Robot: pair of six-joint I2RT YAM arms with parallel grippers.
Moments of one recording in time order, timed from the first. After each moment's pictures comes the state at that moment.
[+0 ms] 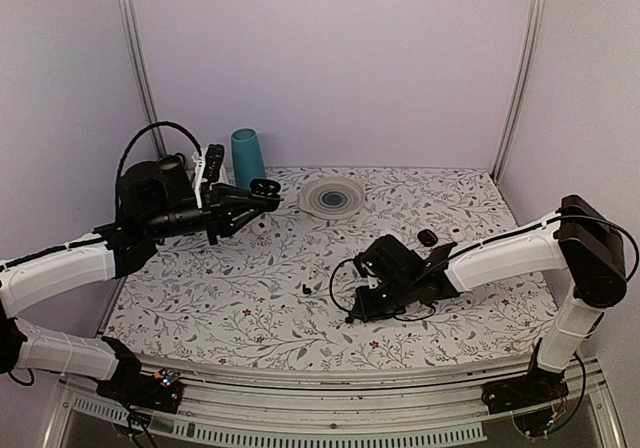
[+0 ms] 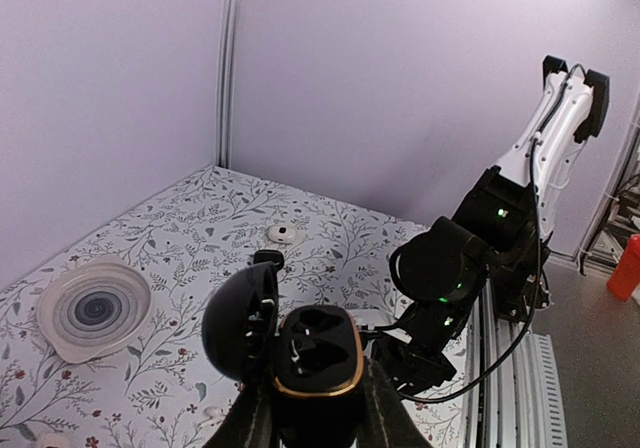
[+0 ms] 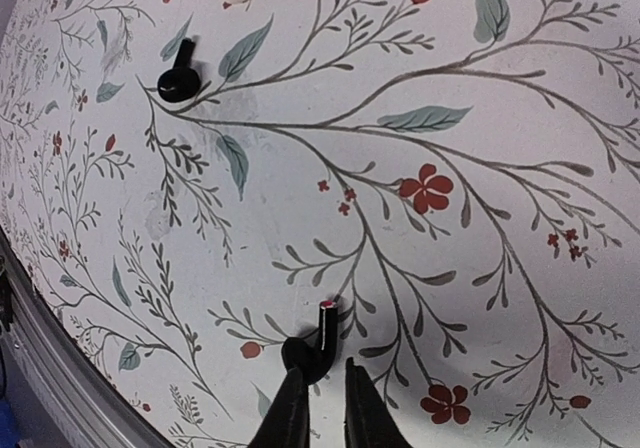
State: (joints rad) left arm -0.54 1.12 0.70 0.38 0.68 -0.10; right arm 1.00 1.74 0.94 -0.19 -0.05 0.72
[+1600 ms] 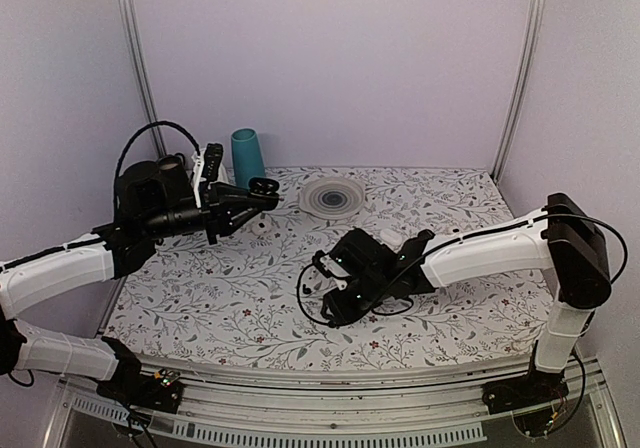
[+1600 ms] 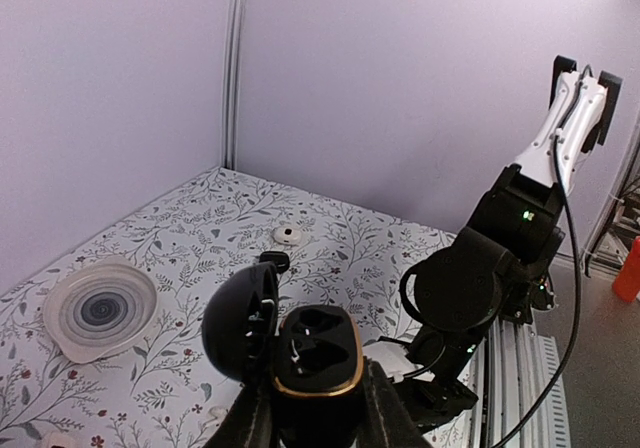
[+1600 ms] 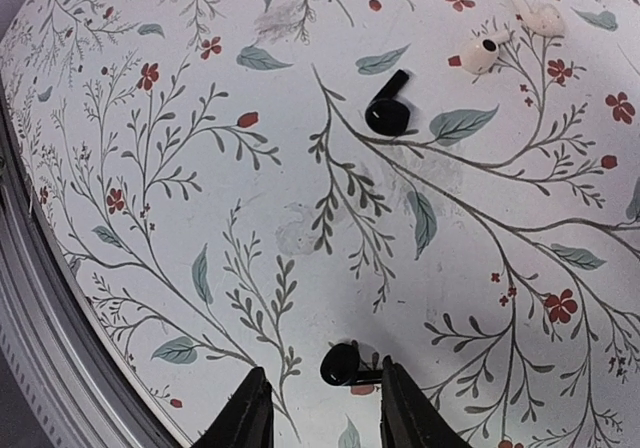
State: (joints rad) left arm -0.54 1.11 0.70 0.37 0.66 -0.10; right arm 1.10 1.84 1.16 -0.30 -0.04 0.43
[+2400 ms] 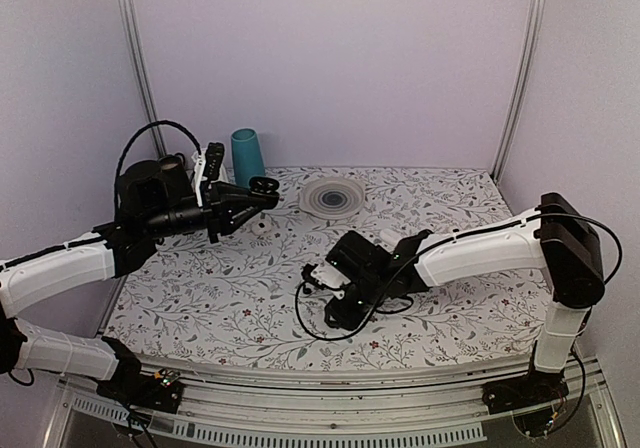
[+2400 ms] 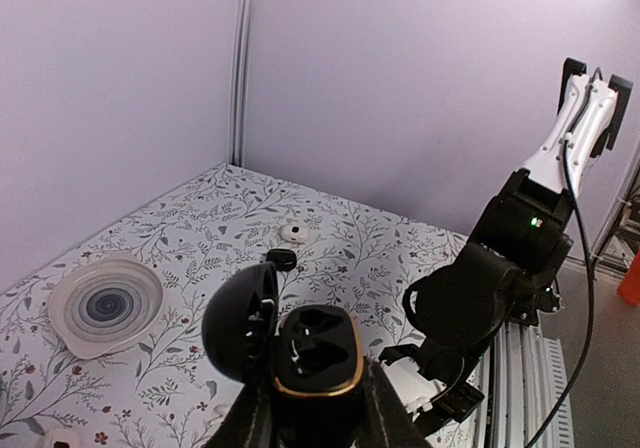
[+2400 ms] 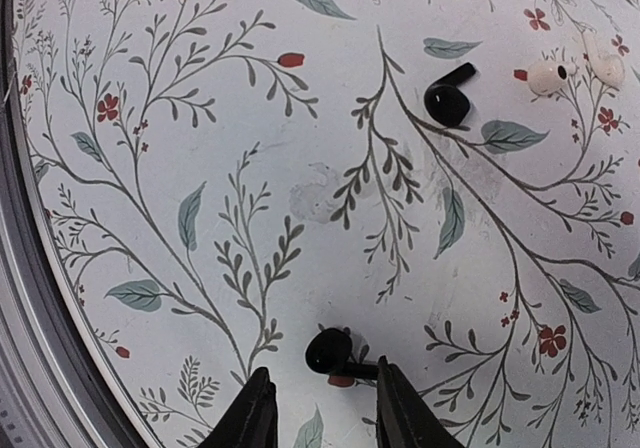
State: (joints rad) left arm -0.54 1.12 0.71 0.36 0.64 -0.10; right arm 1.10 1.86 1.19 -0.38 -0.07 0.11
